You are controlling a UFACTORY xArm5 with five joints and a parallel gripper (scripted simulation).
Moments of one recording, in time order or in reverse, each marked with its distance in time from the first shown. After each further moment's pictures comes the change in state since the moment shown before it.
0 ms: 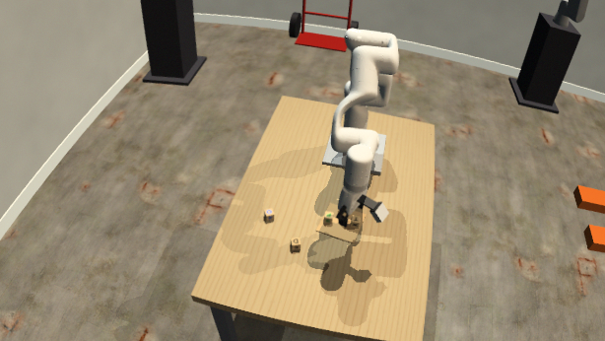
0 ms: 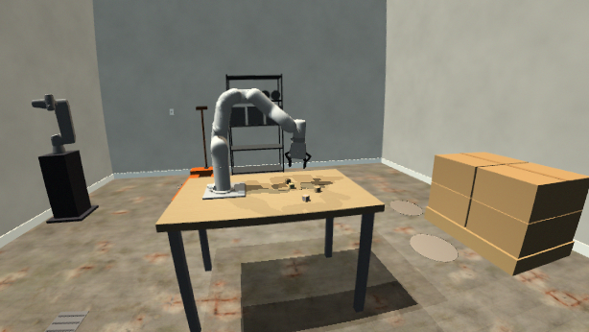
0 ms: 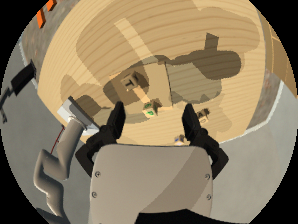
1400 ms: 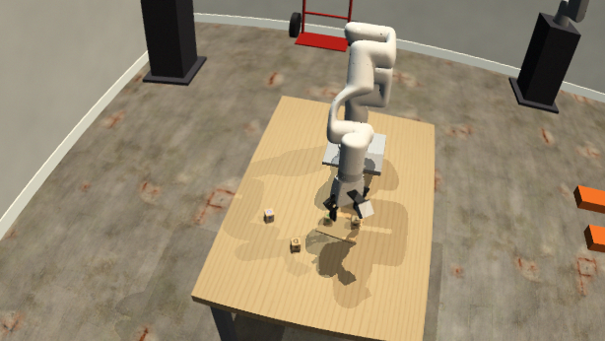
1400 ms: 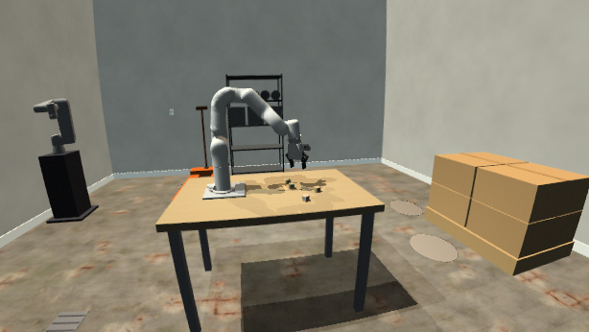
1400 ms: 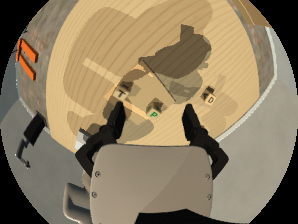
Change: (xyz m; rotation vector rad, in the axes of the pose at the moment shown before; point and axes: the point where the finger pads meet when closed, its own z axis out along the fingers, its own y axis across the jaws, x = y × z) arm -0.018 0.009 -0.003 -0.143 0.126 0.403
